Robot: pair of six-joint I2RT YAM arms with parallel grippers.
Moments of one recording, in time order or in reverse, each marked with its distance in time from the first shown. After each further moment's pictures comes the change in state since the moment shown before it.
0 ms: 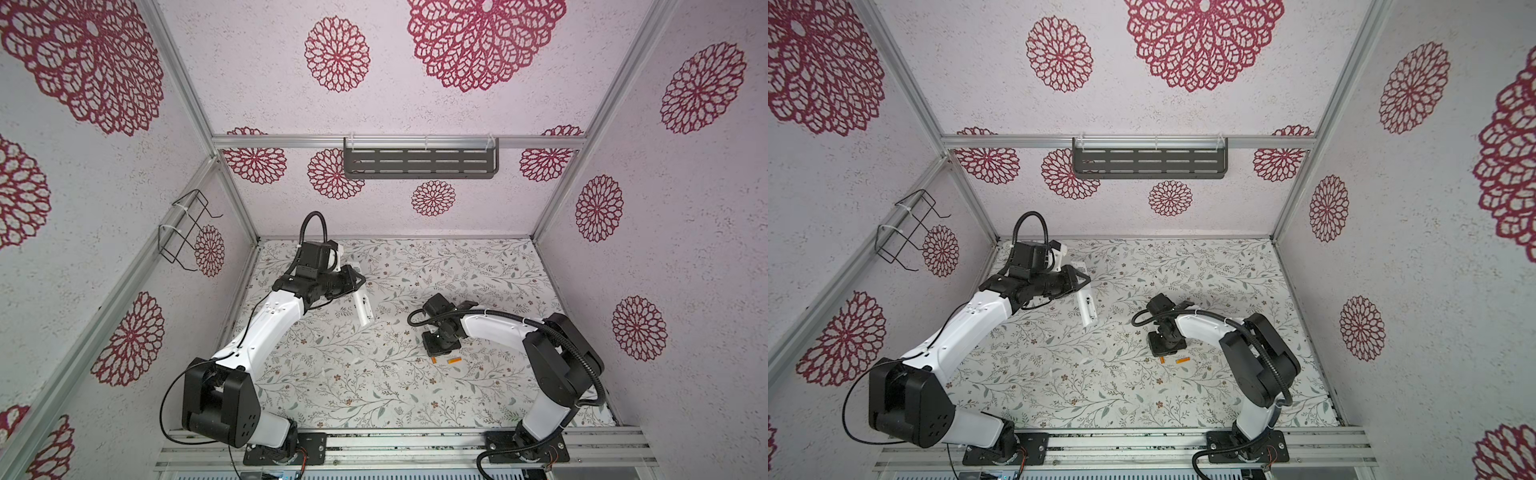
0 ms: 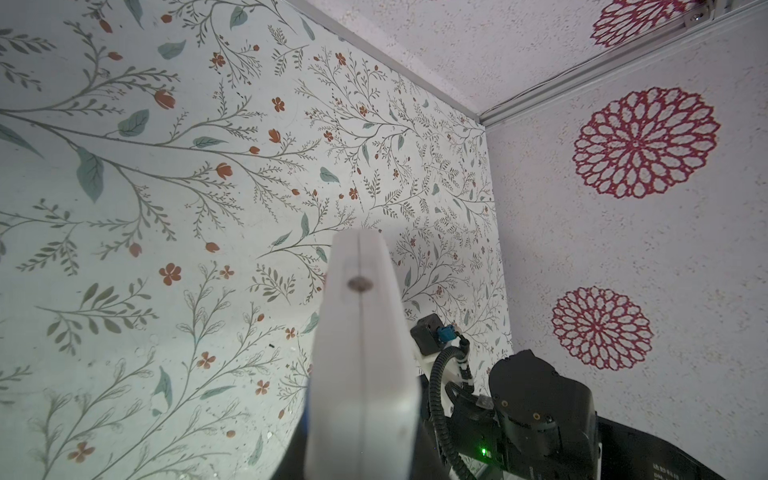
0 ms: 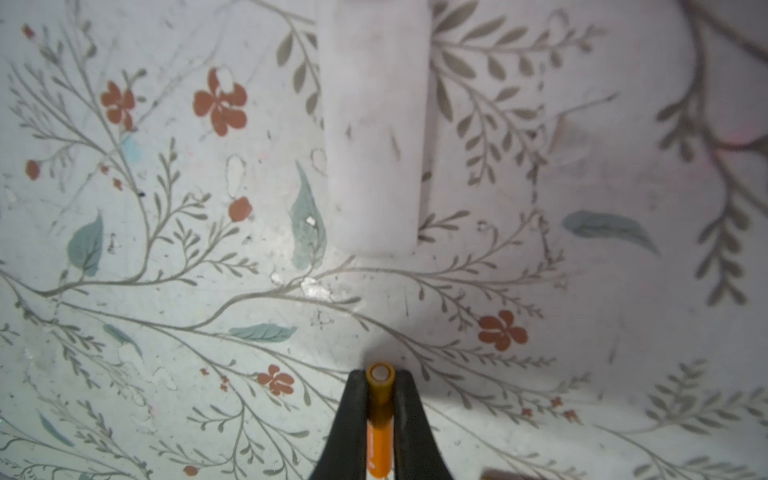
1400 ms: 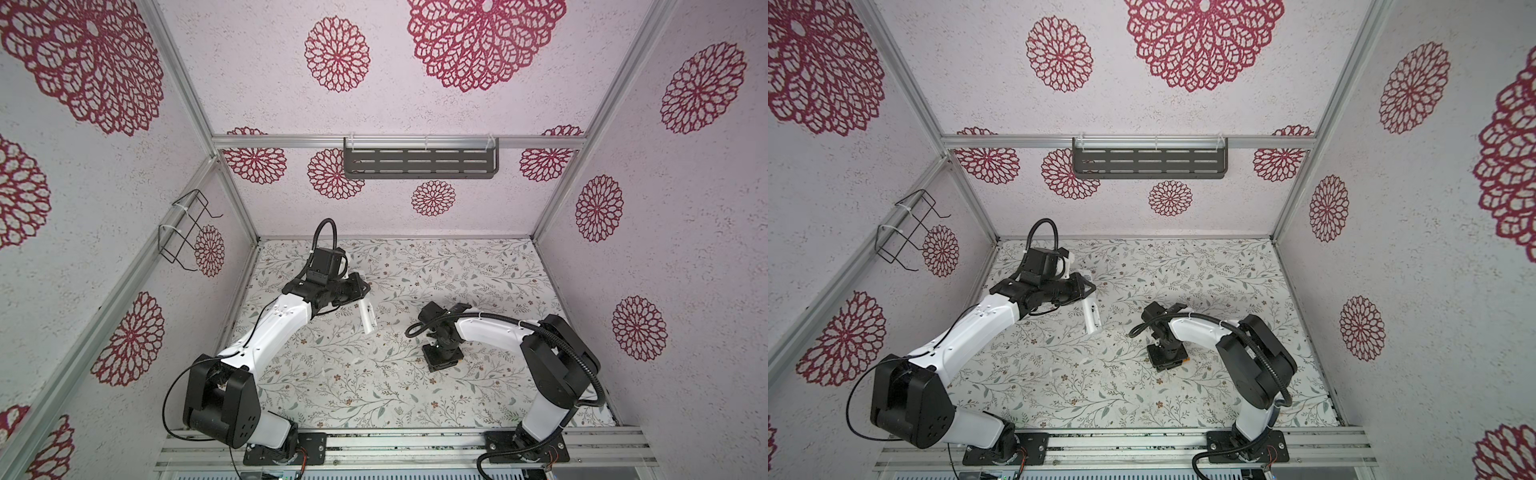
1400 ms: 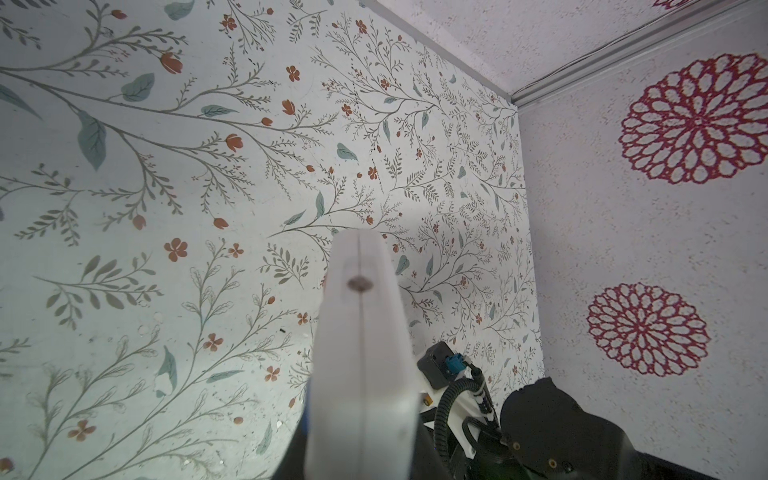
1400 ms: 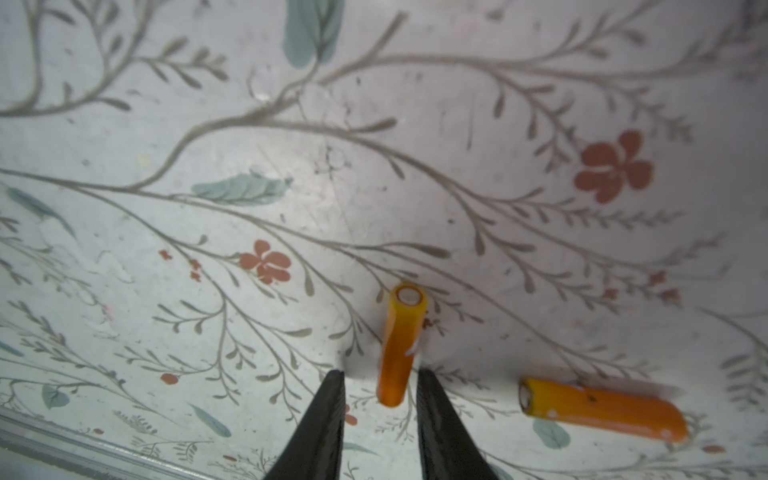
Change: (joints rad) left arm -0.080 0.006 -0.035 0.003 -0.104 -0.019; right arm 0.054 0.006 0.013 -0.180 -0.034 0.013
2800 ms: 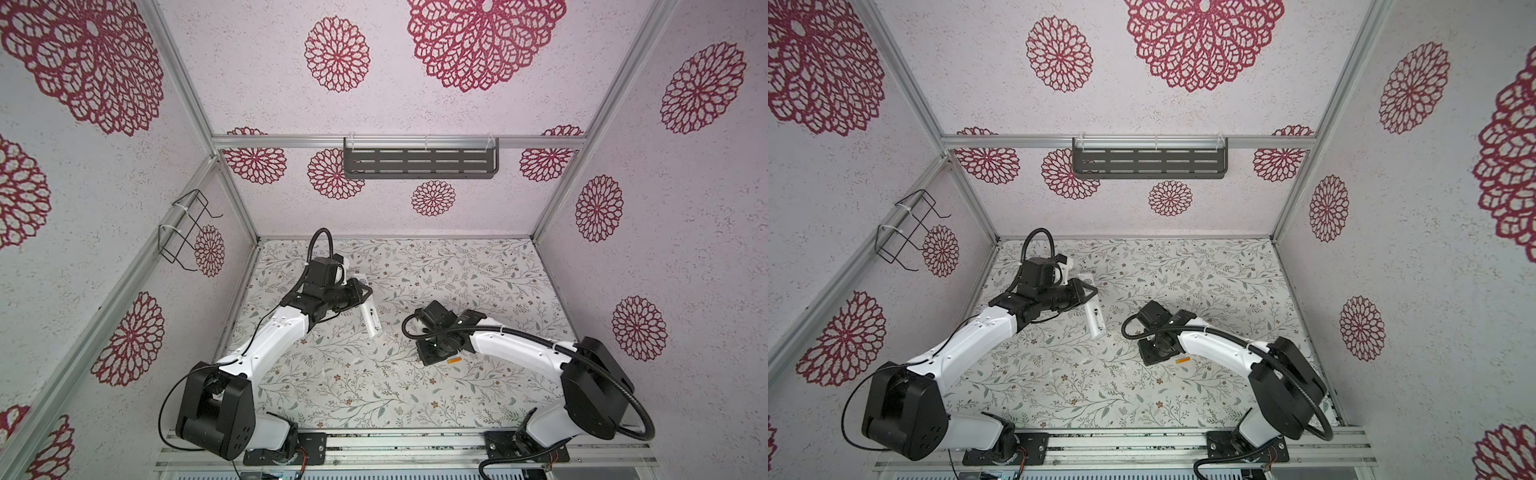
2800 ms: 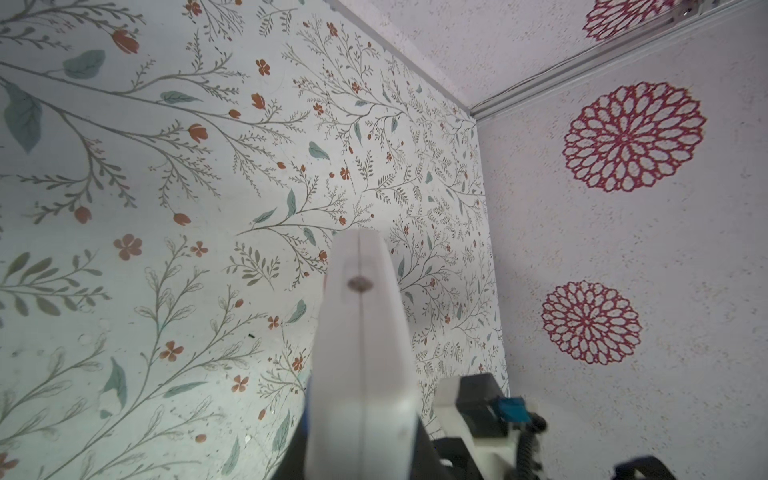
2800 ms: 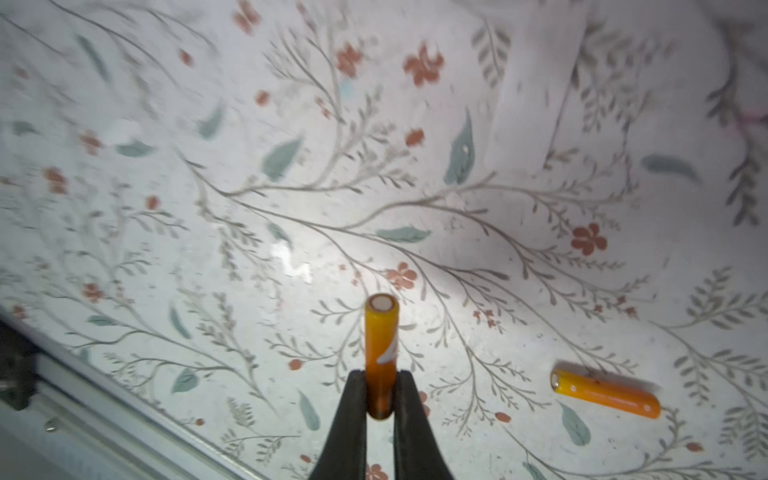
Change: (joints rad) left arm 0.039 -0.066 -0.180 0.258 0.102 -0.083; right arm 0.111 -0.249 0.003 0.159 0.053 0.047
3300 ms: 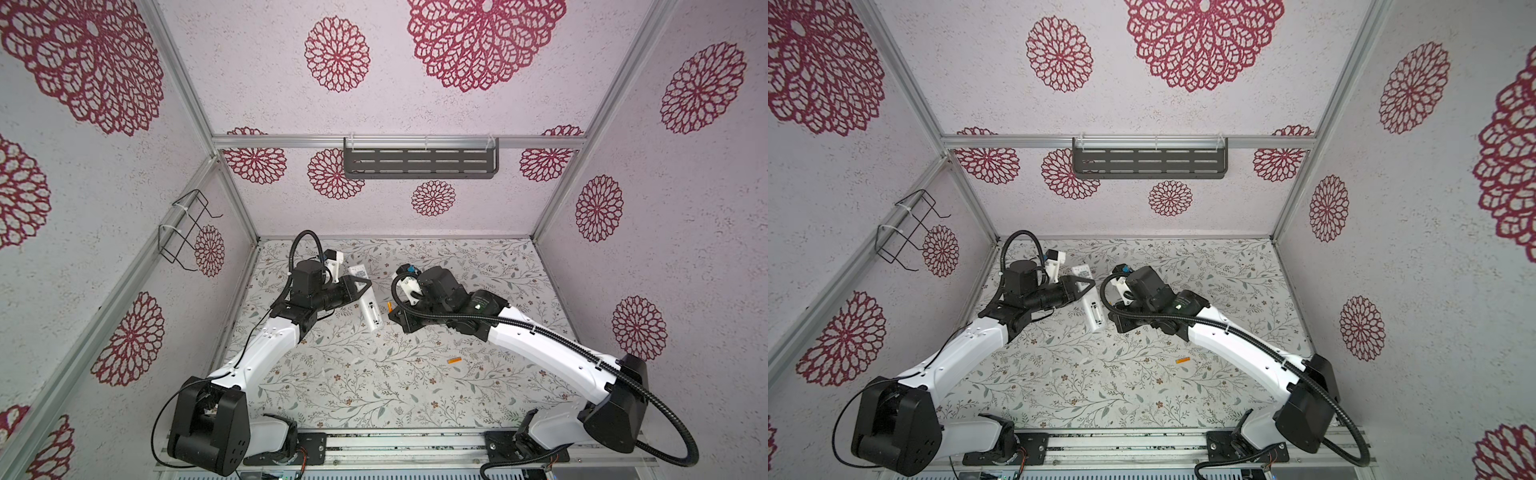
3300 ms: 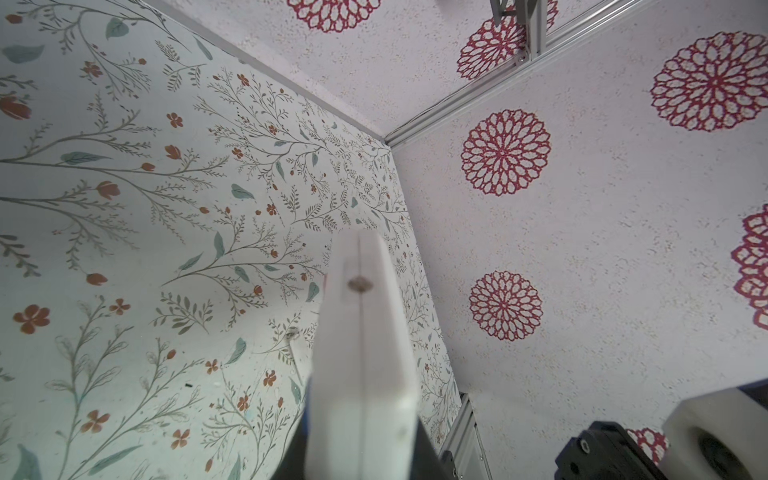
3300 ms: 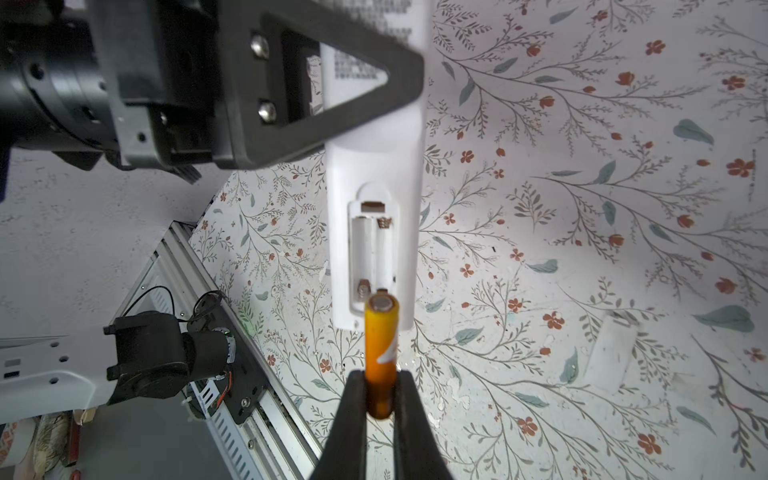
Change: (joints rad) left arm 0.052 -0.078 -0.111 0.239 0.179 -0.037; right arm 0.039 -0.018 0.313 0.084 -0.092 -0.023
